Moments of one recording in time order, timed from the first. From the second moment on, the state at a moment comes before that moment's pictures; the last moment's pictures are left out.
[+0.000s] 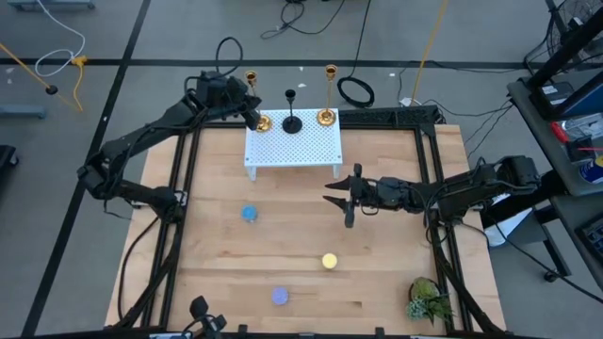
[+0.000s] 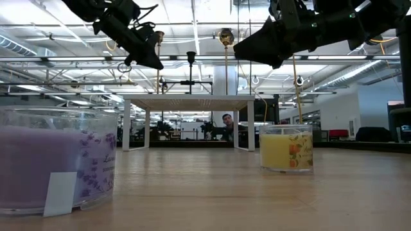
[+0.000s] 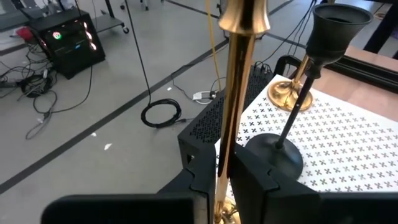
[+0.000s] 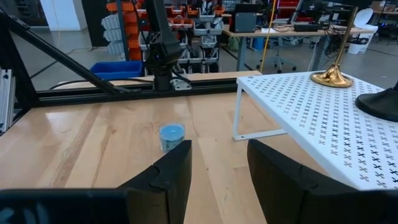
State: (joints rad) left arm 0.82 1.32 1.09 -0.20 0.12 0.07; right arm 0.05 1.30 0.52 0.66 0.23 0.05
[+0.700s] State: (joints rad) left arm 0.82 1.31 1.09 -0.24 0.12 0.11; right arm 0.05 1.30 0.52 0.66 0.23 0.07
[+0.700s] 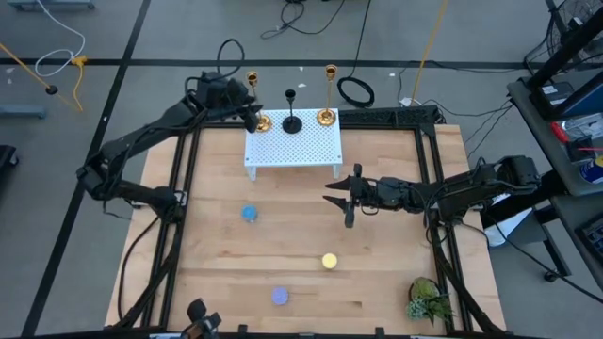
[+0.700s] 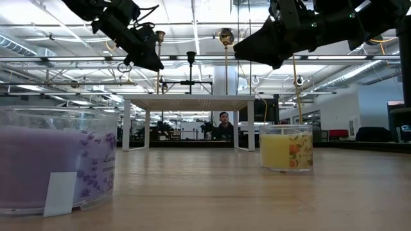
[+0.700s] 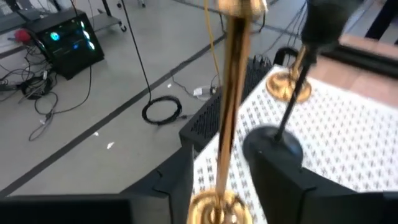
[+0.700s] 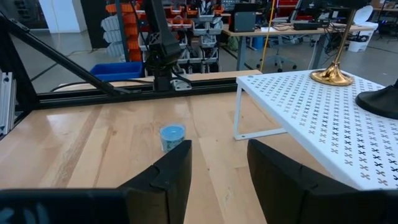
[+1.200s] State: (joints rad) left arm 0.76 1.07 1.09 -0.60 0.10 0.14; right arm 0.05 1.30 0.52 0.66 0.23 0.07
